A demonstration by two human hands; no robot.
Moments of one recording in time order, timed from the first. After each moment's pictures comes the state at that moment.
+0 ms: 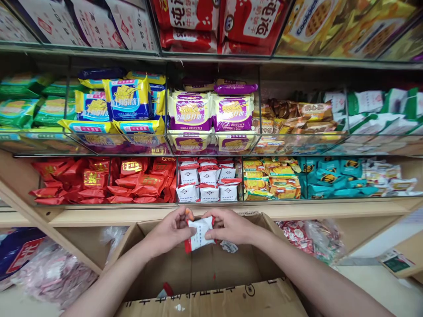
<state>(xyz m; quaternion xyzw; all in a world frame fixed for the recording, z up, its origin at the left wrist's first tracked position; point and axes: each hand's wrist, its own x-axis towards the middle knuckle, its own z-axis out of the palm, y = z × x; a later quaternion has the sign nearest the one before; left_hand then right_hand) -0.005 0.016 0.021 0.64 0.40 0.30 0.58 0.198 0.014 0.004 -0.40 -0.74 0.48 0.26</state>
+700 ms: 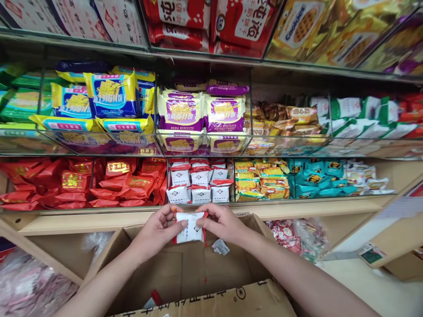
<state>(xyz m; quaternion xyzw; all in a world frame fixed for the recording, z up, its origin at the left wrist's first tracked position) -0.001 0.020 0.018 0.59 0.40 0.40 0.57 0.193 0.013 0.011 -0.41 -0.75 0.34 0.39</state>
